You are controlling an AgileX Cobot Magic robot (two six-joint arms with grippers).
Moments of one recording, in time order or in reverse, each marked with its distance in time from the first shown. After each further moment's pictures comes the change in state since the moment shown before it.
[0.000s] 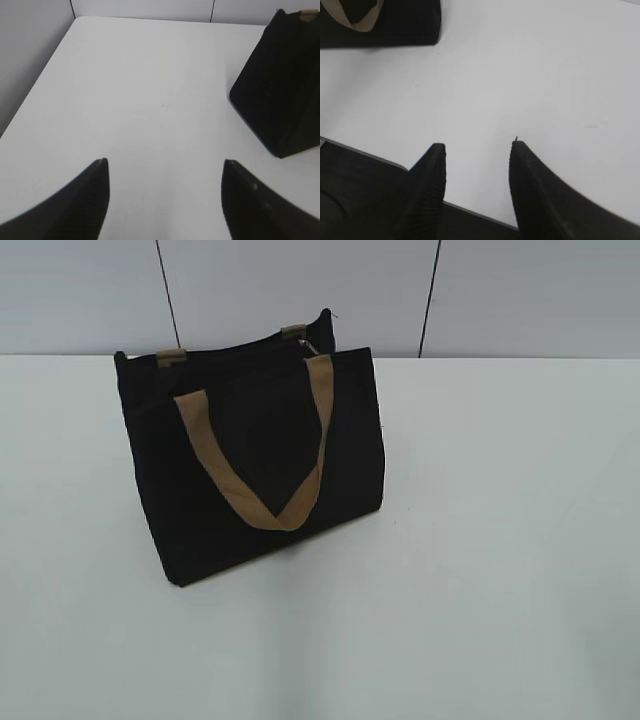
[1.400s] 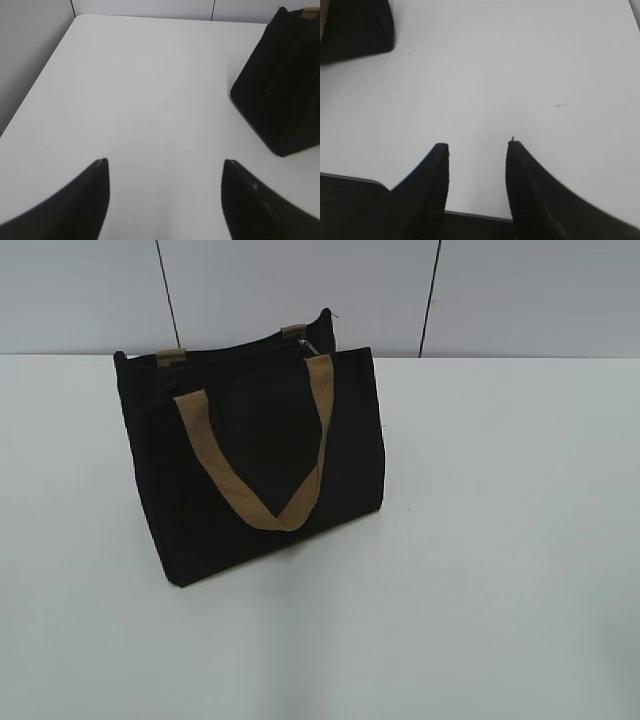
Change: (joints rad) left arm 0.000 0.000 0.002 0.003 0.003 0.000; right arm -0.096 -0.023 0.001 -0.073 0.002 0.109
